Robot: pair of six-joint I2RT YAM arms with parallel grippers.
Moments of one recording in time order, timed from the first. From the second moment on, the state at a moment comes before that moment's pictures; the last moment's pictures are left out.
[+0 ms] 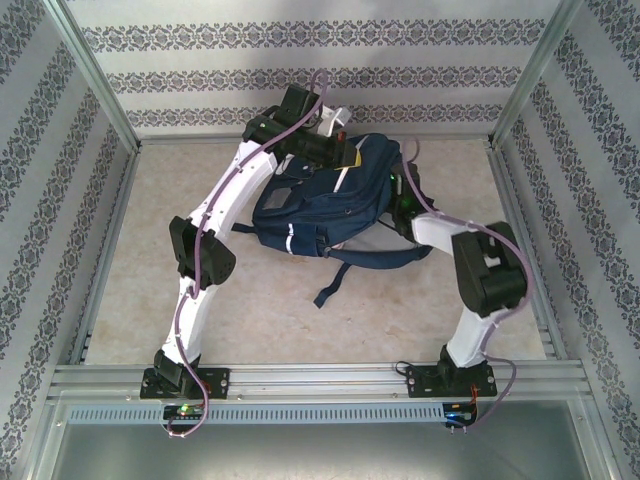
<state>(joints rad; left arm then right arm) -0.48 2.27 2.52 -0.98 0.75 -0.47 0.29 1.84 1.05 0.41 -0.39 1.19</state>
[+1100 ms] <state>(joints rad) -0.51 2.27 2.31 -0.83 0.74 -0.53 0.23 0.99 0.74 -0.27 0.09 0.72</state>
